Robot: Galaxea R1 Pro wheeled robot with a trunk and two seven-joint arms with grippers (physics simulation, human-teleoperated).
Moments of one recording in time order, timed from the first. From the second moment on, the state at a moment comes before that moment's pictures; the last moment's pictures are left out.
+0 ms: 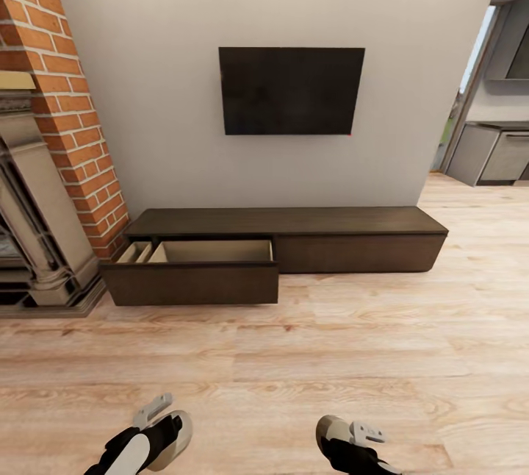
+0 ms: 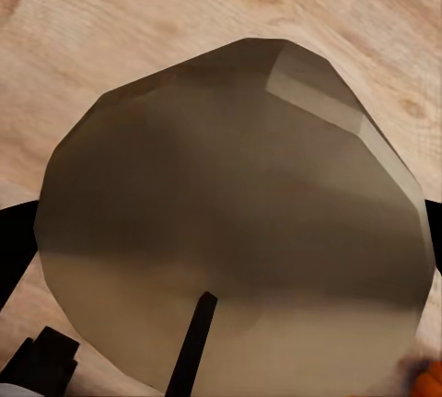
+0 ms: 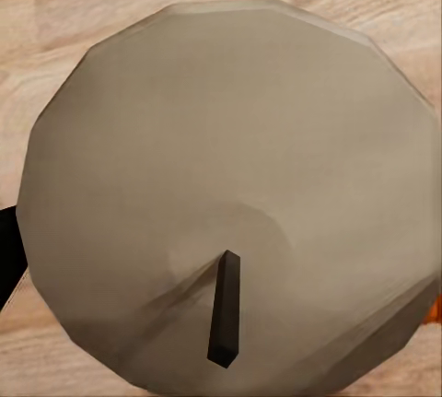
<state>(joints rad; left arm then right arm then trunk) -0.21 0.18 -0.36 -1.08 1.09 0.34 0.65 -0.31 -0.06 0.40 -0.56 -0.63 0.09 -0.10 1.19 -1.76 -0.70</state>
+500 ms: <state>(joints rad) -0.21 0.18 -0.36 -1.07 1.08 0.34 0.65 -0.31 -0.06 0.40 -0.56 -0.63 0.09 -0.10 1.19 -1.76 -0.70</state>
